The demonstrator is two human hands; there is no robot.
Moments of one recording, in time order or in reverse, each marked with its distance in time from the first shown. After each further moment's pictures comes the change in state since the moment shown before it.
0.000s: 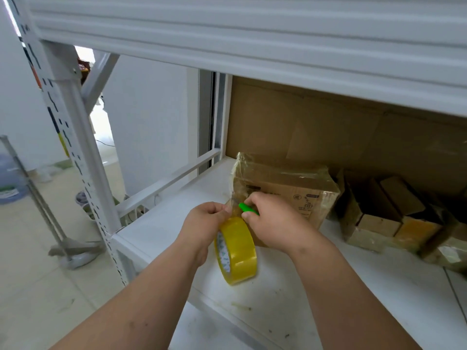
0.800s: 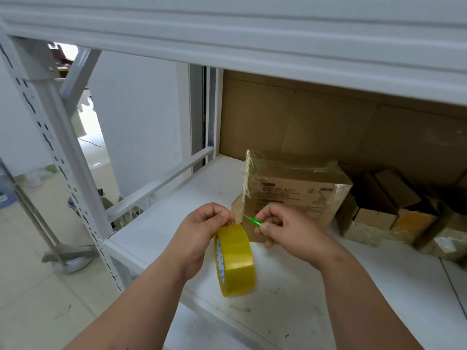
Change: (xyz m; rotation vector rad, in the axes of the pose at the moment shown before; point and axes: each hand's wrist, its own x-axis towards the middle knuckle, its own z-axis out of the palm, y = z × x) left_hand -0.006 -0.010 -0.010 -0.088 -0.237 0.122; right_hand -0.021 0.044 0.004 0.524 -0.090 0.125
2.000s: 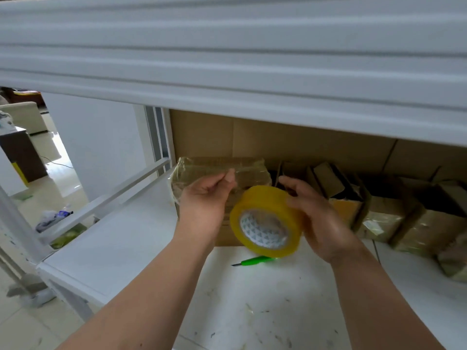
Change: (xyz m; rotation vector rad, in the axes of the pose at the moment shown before) left_hand 0.000 0.043 0.166 0.044 0.186 0.387; right_hand -0.053 0.087 -0.124 0.717 0.191 -0.125
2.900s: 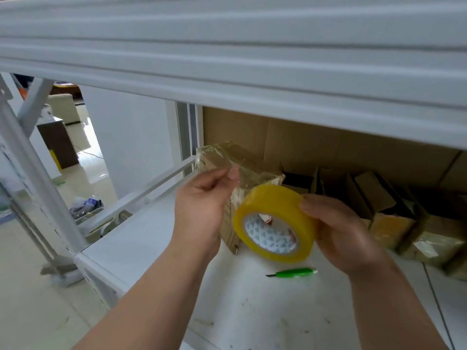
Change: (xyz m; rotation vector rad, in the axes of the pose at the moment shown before) left_hand 0.014 0.019 -0.057 -0.252 0.100 -0.036; right_hand 0.025 0.004 0.048 0.128 -0.180 -0.053
